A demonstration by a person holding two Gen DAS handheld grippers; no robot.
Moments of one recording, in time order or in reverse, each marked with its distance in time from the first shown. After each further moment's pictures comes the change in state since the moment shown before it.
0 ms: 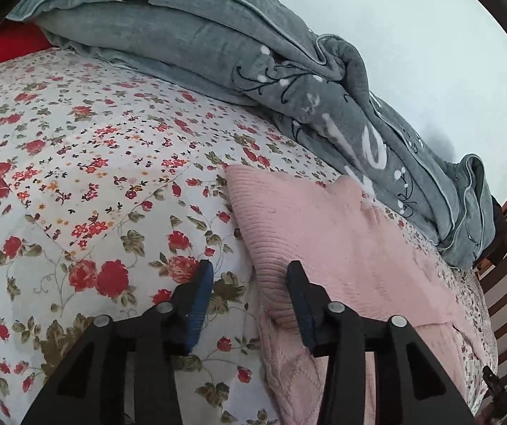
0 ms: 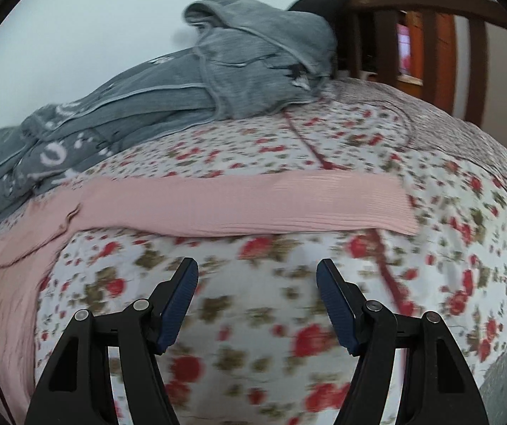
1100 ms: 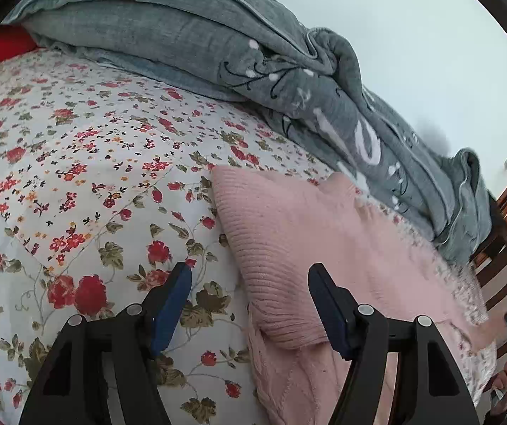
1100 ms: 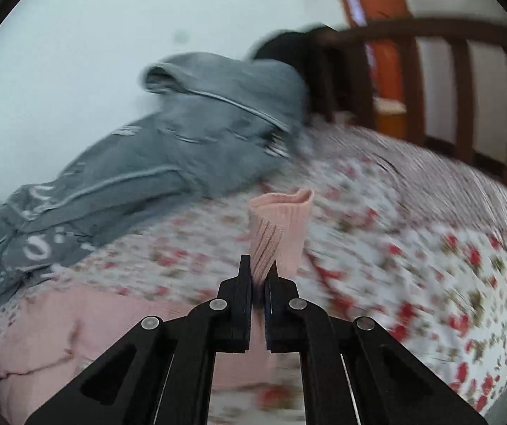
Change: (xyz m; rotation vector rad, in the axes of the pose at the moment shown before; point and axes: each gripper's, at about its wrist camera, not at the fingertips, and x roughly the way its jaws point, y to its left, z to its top) left arm 0.007 -0.002 0.006 0.007 0.023 -0.029; right arm 0.003 0.023 0.104 0.120 -0.176 -0.027
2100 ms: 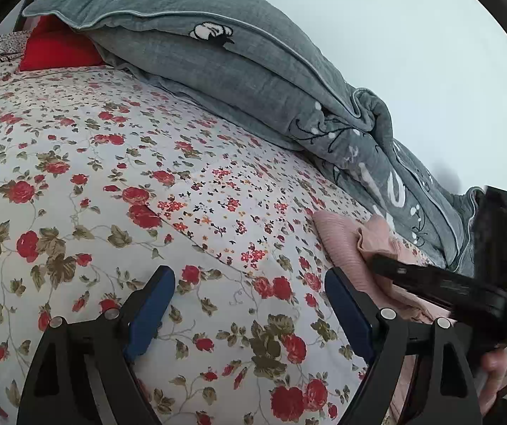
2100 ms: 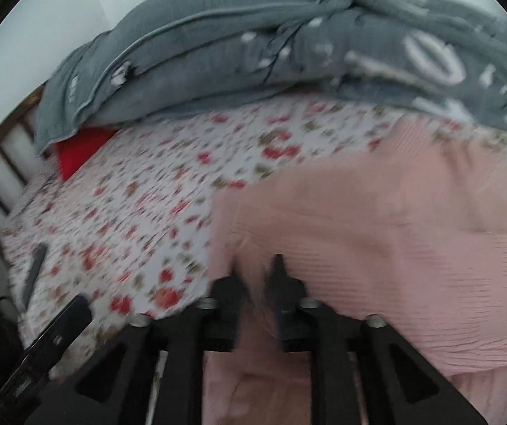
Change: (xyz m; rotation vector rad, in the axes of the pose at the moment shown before) left arm -0.081 0.083 -0.009 -0.053 -0.148 0.077; right arm 0.020 0.514 -0.222 -0.465 0.531 0.675
